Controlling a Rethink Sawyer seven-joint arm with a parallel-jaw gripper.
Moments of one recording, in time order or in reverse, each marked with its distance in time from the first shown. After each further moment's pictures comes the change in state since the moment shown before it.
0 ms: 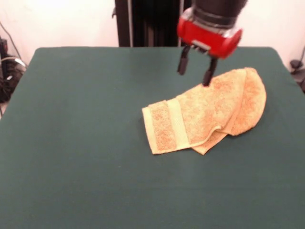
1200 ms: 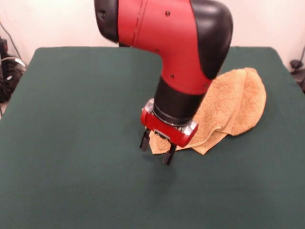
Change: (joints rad) arm -0.090 0.386 0.007 -0.416 -0.122 -0.002 0.000
